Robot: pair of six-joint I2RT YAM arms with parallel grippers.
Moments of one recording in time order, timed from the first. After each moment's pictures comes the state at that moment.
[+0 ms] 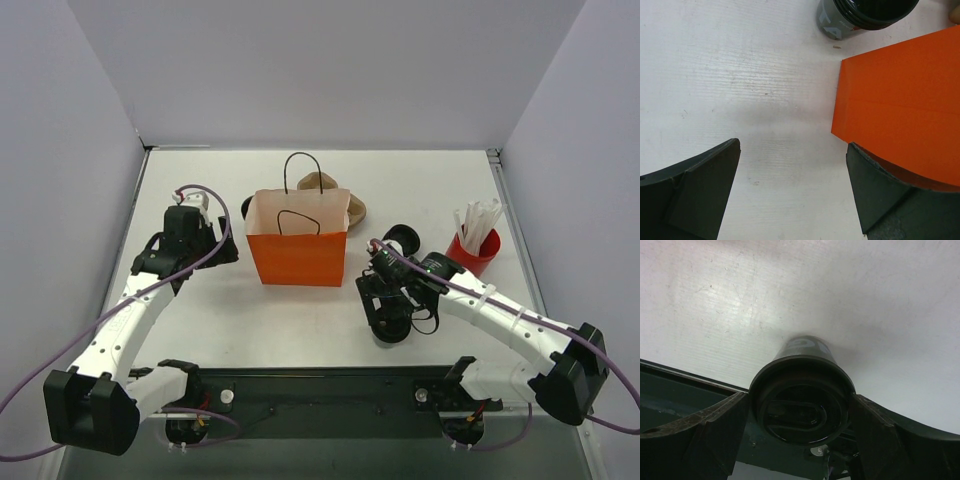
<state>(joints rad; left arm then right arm) -0.20 1.10 0.88 -0.55 -0.05 -0.35 0.81 1.19 0.94 -0.99 0.15 0.46</state>
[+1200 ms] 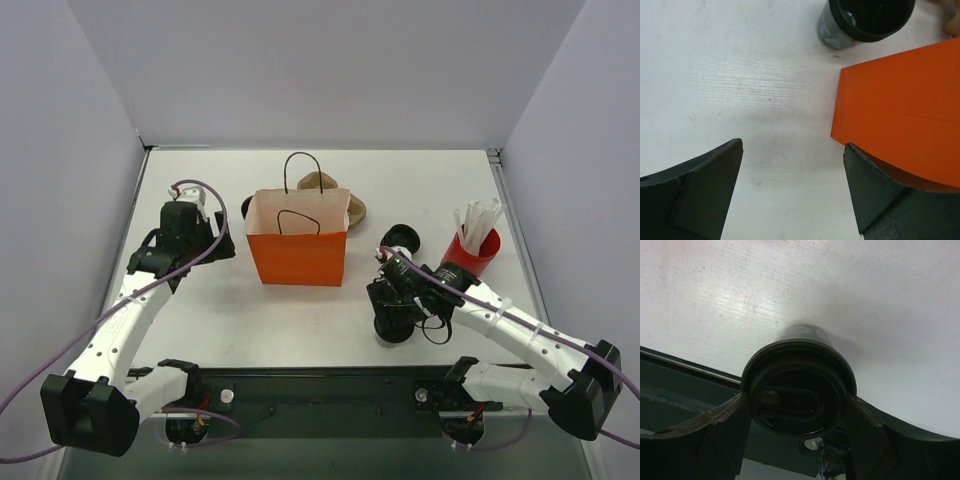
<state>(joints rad) -0.20 1.07 0.89 -0.58 -0.08 -0.35 0.81 1.09 0.86 -1.01 0.14 0.46</state>
